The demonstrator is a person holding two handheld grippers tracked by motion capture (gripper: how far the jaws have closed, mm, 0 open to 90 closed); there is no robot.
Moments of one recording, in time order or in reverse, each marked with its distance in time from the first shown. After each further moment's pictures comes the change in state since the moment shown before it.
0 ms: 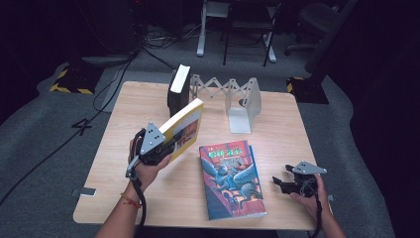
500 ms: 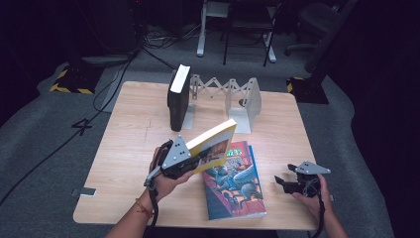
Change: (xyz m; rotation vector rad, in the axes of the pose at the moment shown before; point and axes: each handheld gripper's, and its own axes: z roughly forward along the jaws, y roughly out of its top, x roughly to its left) left arm -0.055 0.012 0.008 -0.015 -0.246 0.089; right arm -0.003 0.002 -0.007 -0.012 -0.010 -0.007
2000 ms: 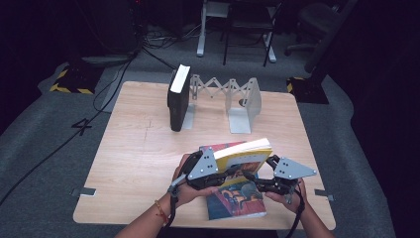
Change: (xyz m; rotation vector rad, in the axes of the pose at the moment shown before) left arm -0.052 0.015 0.040 -0.030 -0.242 0.077; right arm 0.097 0.103 -0.029 -0.392 0.267 -0.268
